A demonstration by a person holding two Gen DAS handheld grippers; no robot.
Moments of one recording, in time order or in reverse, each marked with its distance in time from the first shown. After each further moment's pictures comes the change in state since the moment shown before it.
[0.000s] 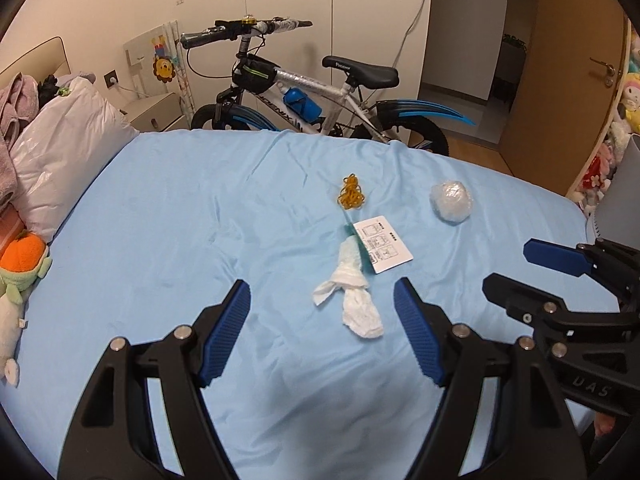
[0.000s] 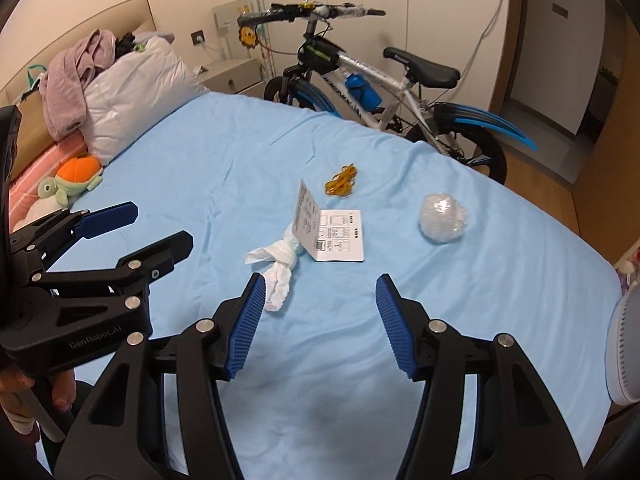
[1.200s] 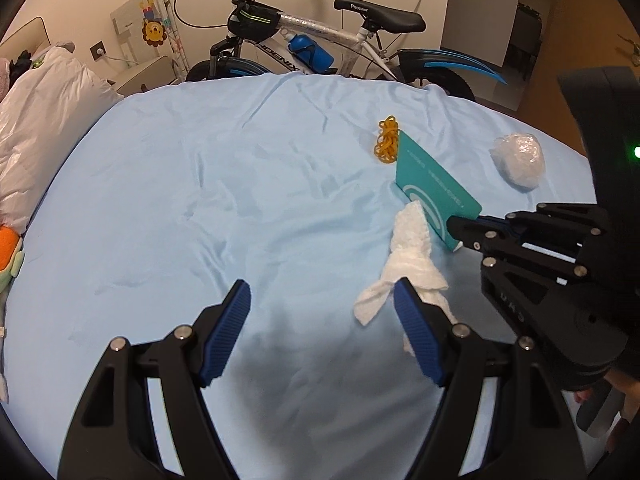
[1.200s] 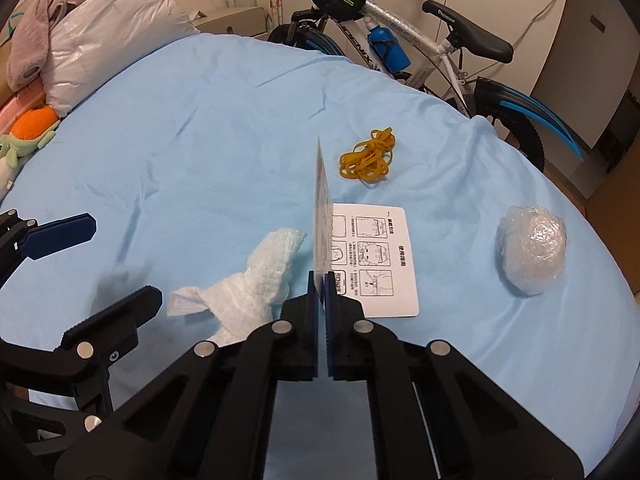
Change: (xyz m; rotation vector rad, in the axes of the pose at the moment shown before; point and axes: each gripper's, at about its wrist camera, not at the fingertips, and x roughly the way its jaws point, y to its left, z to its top) left arm 0.117 0.024 -0.007 0.018 0.126 0.020; right arm 0.170 0.008 0.025 -0.105 0.116 -0.038
